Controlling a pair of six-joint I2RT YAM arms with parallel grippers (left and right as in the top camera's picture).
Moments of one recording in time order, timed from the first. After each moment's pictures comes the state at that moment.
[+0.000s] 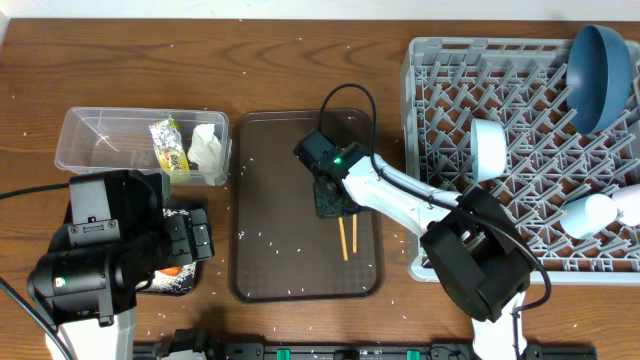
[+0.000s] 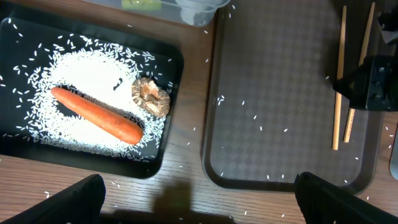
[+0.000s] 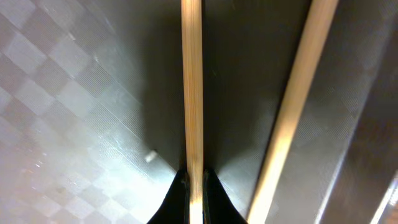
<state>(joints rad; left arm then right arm) 0.14 0.94 1.17 -1.39 0.12 -0.07 0.75 2.05 1.41 -0.84 0.04 0.65</state>
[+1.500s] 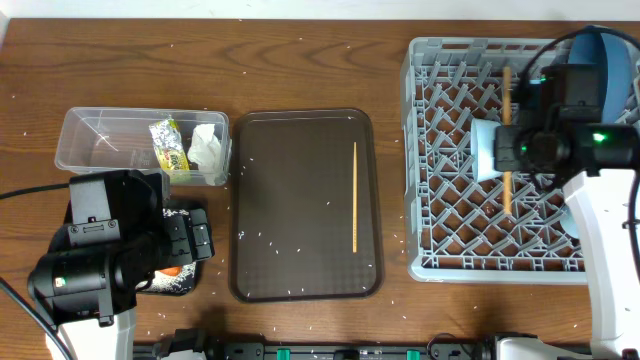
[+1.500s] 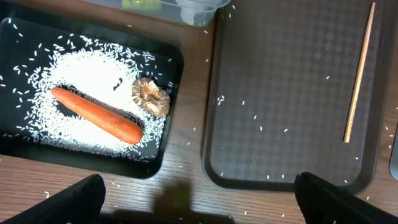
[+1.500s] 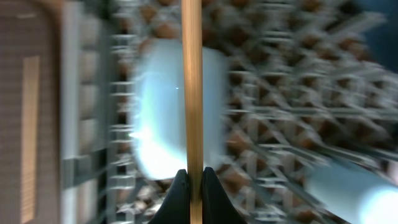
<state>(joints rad) 0.14 0.94 1.17 -1.39 0.12 -0.07 0.01 1.42 1.39 -1.08 0.00 0.00</state>
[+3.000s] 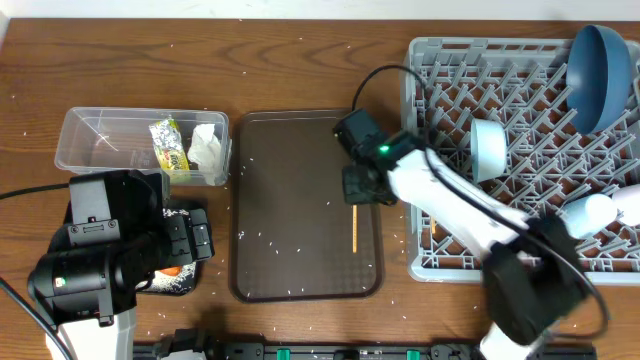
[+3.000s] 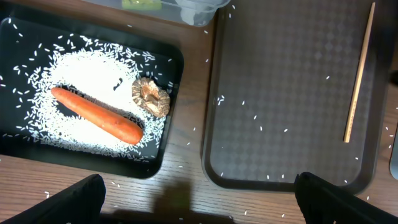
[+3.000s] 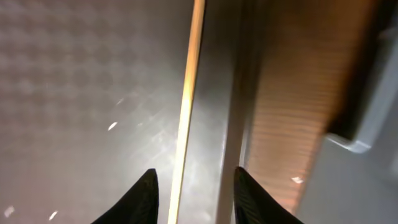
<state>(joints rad) 0.14 0.94 1.17 -1.39 0.12 -0.07 0.63 1.87 1.32 -0.85 0.02 0.55</state>
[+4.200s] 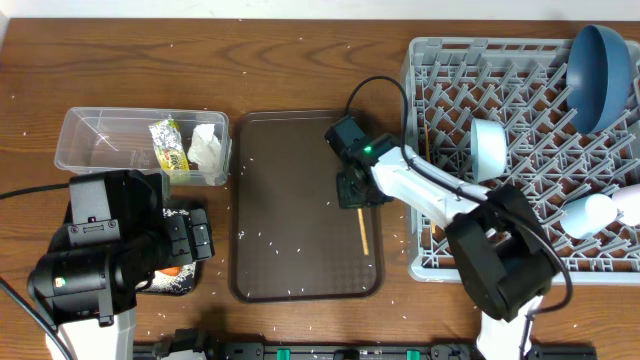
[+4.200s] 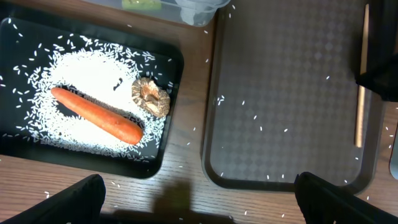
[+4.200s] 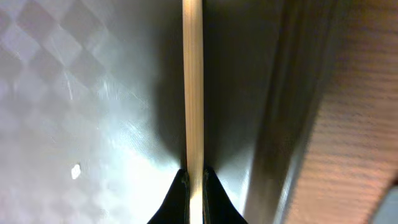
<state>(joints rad) 0.14 0.94 1.17 -1.39 0.12 -0.07 0.63 1.98 1.33 -0.80 0.01 0.52</state>
